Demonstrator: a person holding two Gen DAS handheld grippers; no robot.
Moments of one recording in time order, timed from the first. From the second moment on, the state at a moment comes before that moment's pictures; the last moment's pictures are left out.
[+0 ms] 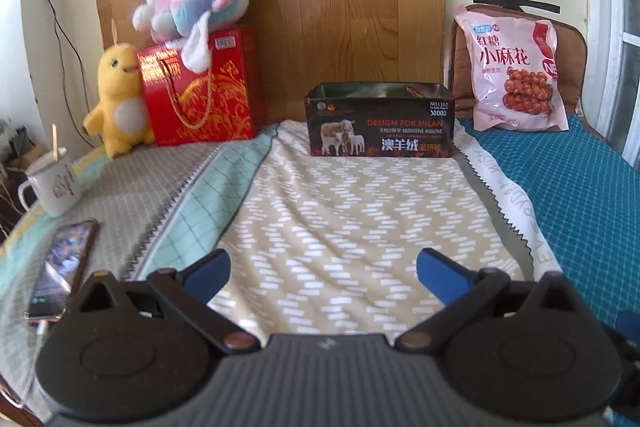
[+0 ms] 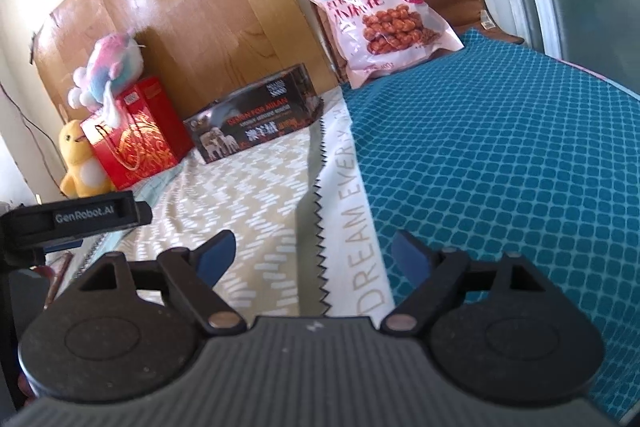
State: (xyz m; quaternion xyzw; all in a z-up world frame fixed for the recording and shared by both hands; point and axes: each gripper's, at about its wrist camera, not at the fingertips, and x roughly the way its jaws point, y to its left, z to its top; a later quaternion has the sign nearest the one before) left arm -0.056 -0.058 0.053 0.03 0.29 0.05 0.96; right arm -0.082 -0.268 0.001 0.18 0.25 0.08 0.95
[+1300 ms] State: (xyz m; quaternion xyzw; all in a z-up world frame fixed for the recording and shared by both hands) left arm -0.027 -0.039 0.021 0.02 0.33 0.07 0.94; right arm -0.067 -0.262 -0.019 0.18 0.27 0.08 0.94
